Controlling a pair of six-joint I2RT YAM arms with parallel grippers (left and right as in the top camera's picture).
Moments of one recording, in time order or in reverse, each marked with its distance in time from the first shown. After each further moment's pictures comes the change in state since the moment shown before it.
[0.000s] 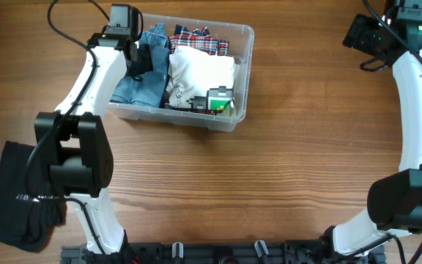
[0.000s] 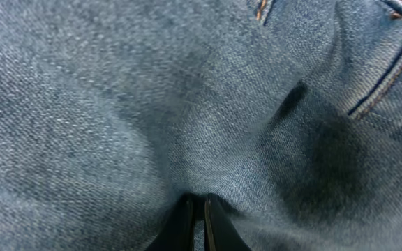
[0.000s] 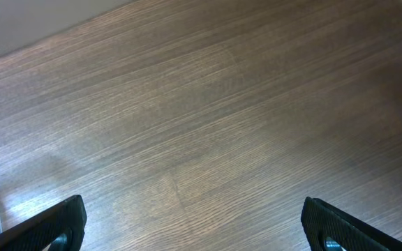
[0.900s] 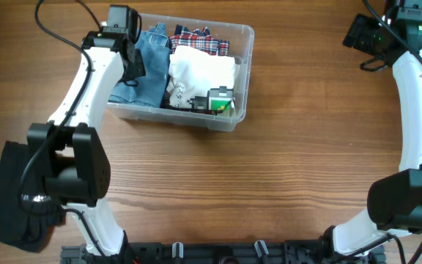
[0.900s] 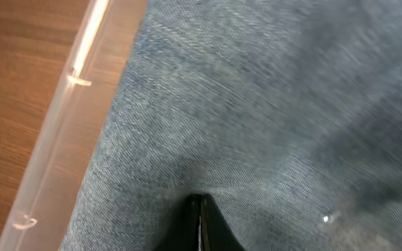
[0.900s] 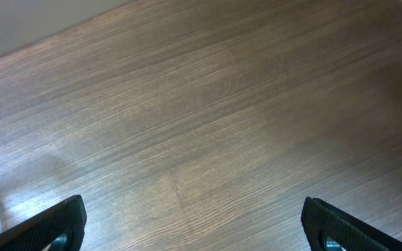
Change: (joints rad) left arm -0.002 -0.072 -0.003 -0.172 -0.177 -0.101; right arm 0.000 0.000 0.000 -0.001 0.000 0.000
